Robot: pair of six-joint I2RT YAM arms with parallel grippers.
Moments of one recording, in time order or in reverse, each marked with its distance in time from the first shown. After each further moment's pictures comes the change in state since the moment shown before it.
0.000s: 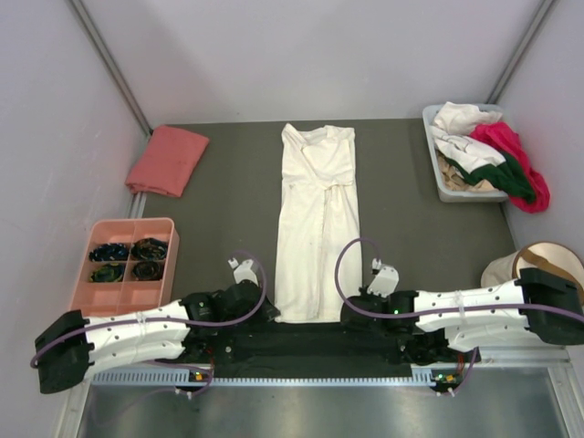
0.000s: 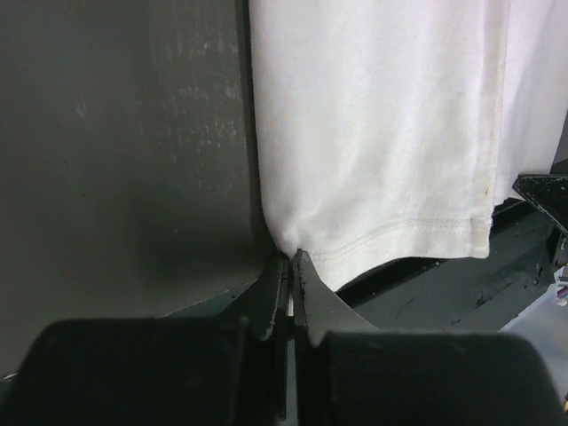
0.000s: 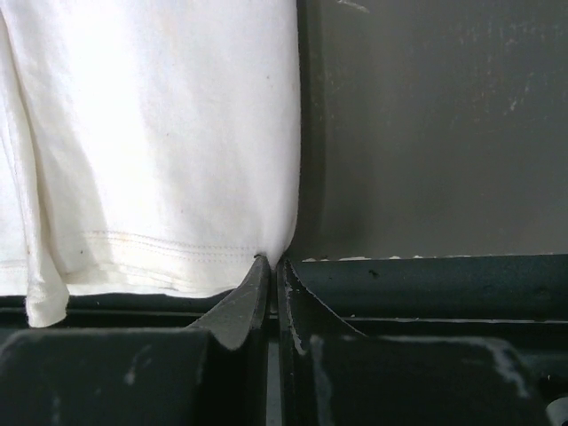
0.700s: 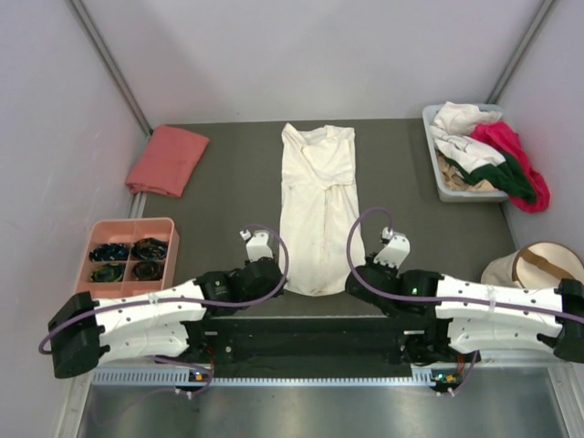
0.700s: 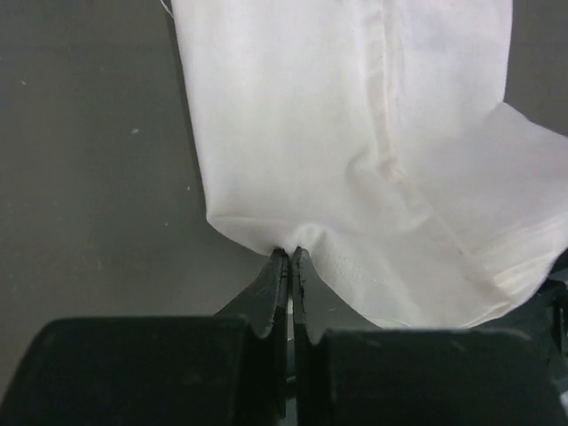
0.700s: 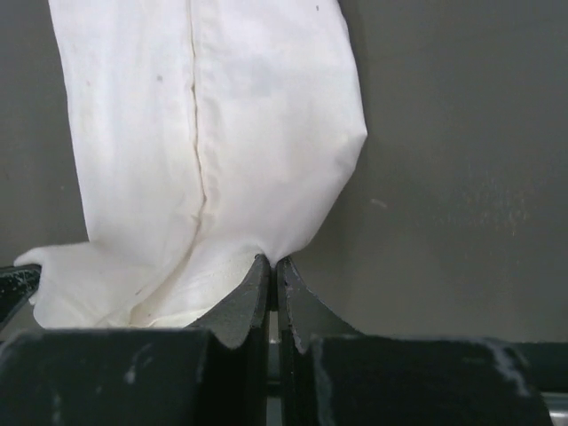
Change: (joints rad) left arm 0.000 0.172 0.304 -0.077 -0.250 0.203; right arm -0.131 -0.141 0.186 -0.124 0.203 -0.200
